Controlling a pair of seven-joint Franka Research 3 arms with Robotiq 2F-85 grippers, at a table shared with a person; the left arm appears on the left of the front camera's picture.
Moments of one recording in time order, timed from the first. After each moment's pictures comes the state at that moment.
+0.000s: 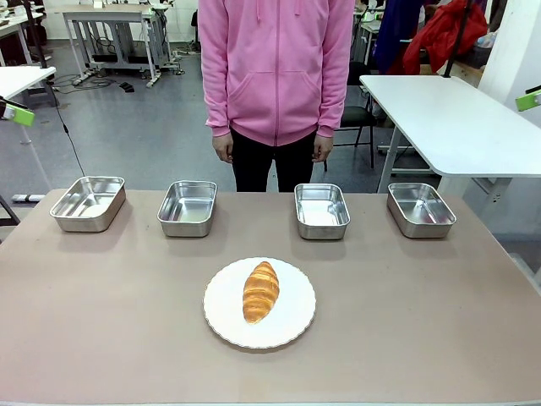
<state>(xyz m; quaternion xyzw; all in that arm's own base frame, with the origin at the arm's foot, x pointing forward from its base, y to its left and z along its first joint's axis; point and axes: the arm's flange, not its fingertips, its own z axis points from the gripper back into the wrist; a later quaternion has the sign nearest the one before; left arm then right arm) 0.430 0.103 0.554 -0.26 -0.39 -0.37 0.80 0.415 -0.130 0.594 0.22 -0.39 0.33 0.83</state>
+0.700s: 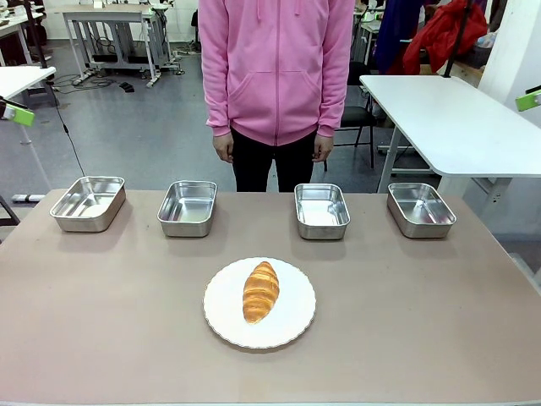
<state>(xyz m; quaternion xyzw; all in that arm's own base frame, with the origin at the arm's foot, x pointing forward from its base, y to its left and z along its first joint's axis) 0.430 0.103 0.554 -0.26 -0.39 -0.37 0.80 0.415 -0.130 0.594 0.22 -0.39 0.33 0.83</state>
